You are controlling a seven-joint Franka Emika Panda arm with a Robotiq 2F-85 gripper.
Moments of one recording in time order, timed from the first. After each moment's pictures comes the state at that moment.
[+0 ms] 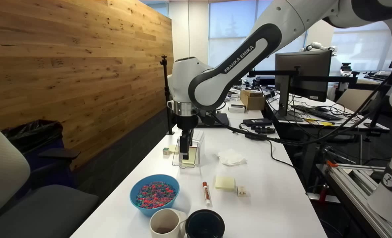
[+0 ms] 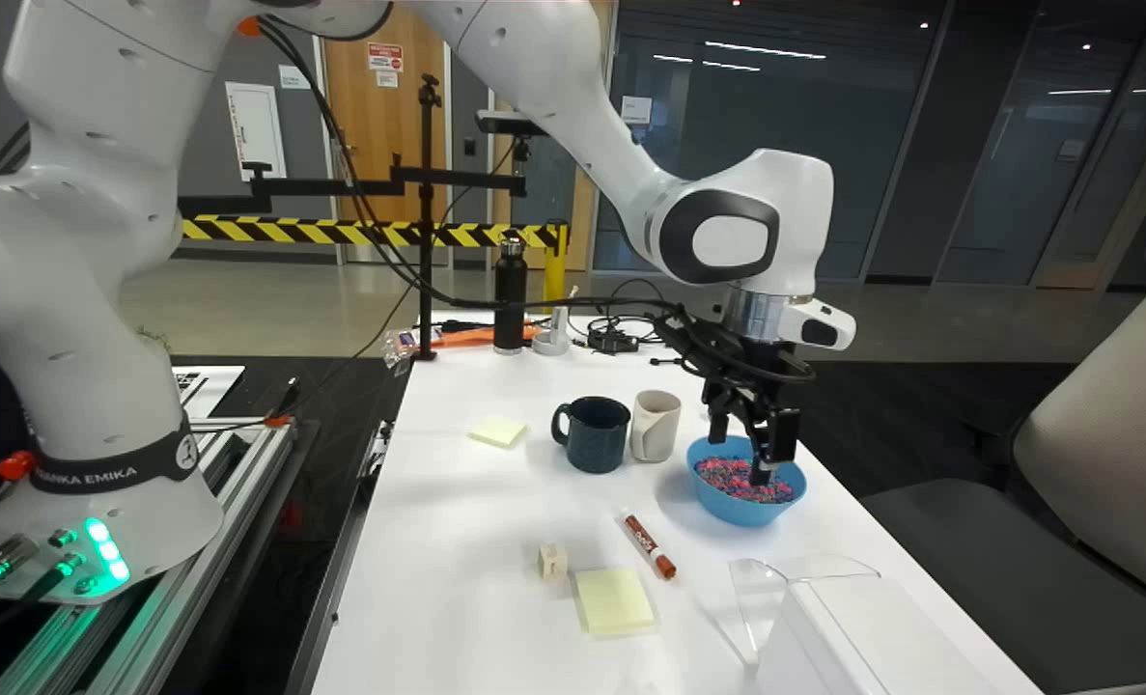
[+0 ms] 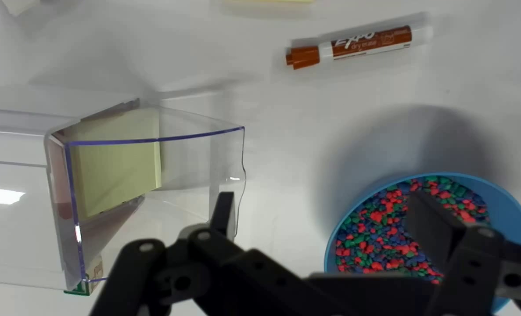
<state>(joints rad) -0.01 0.50 -0.07 -1.77 -0.06 2.33 -0.09</state>
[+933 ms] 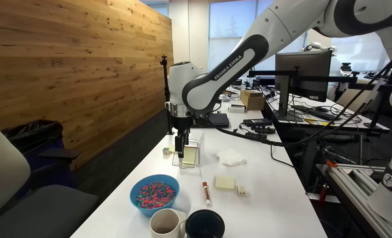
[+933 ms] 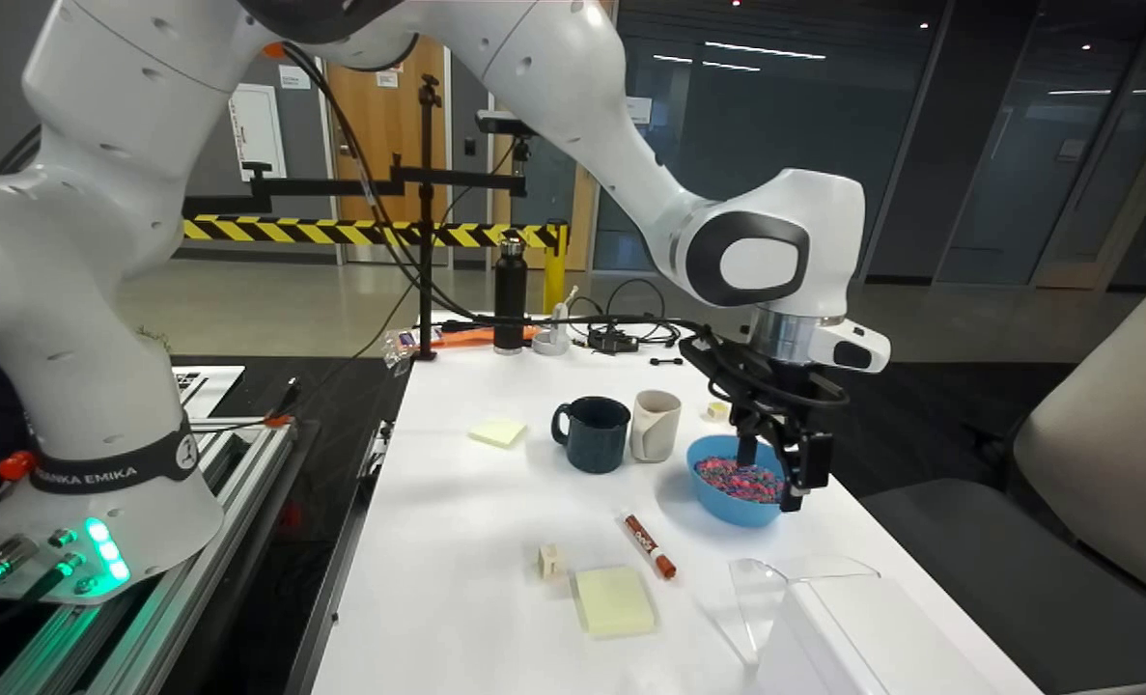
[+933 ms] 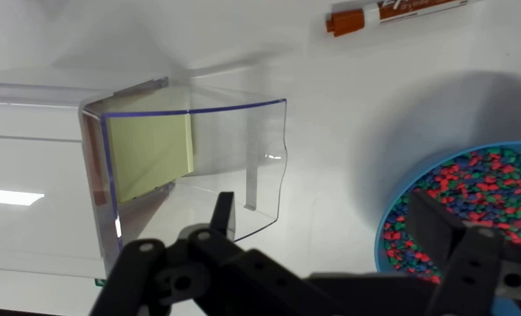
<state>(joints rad) -0.02 0.59 -0.10 -1.66 -0.06 2.33 -0.08</state>
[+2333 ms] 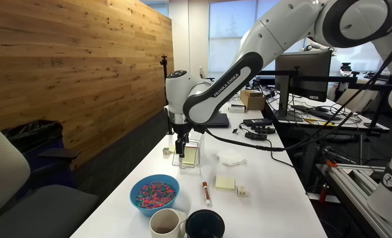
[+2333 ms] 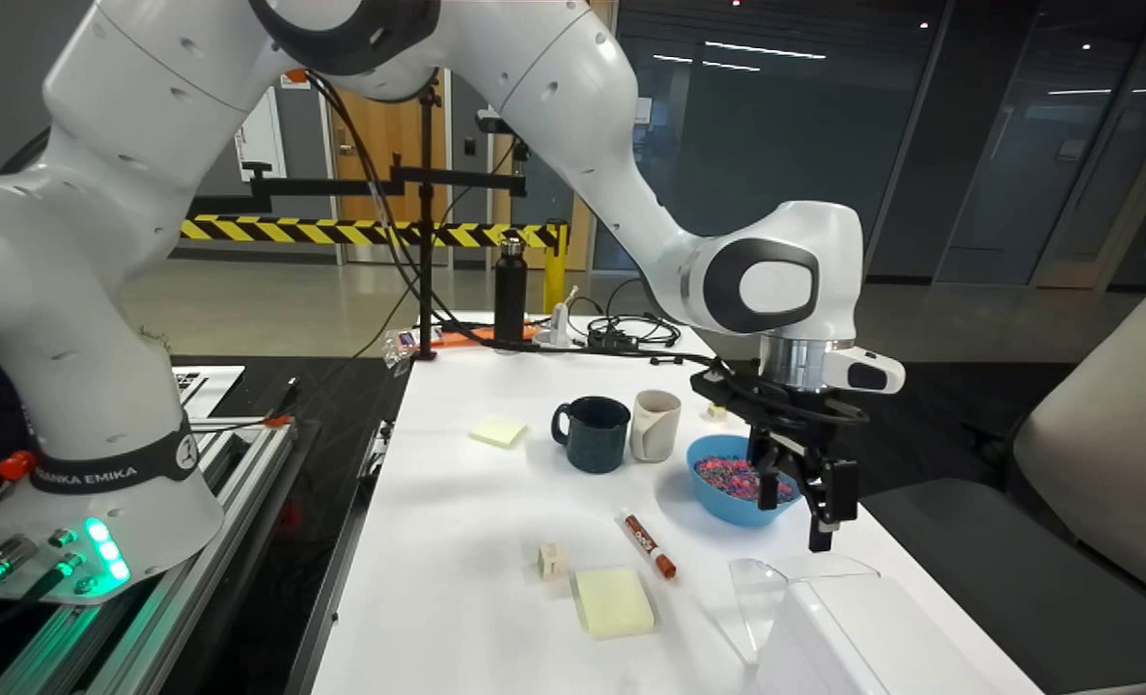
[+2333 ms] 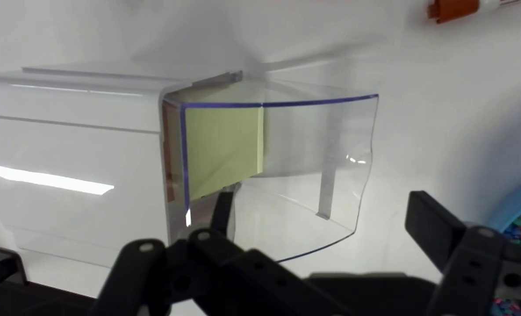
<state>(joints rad) 0.02 0.68 -0.17 -1.60 -0.23 2.35 0.03</state>
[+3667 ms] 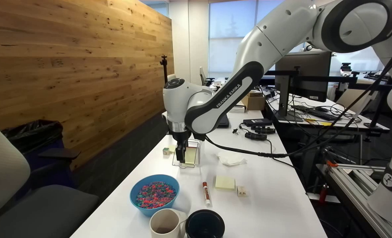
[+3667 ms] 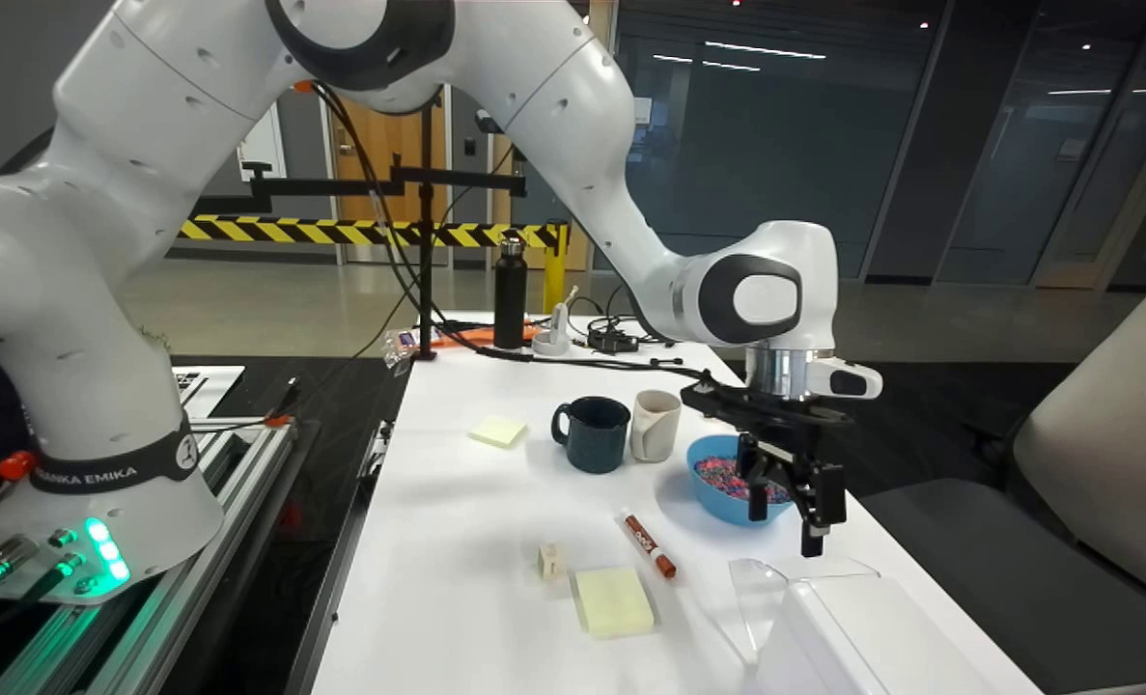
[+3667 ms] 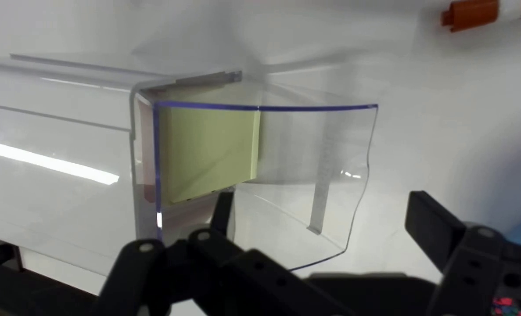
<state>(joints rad) 0.06 0.71 -0.19 -1.60 -0.32 2.37 0.08</state>
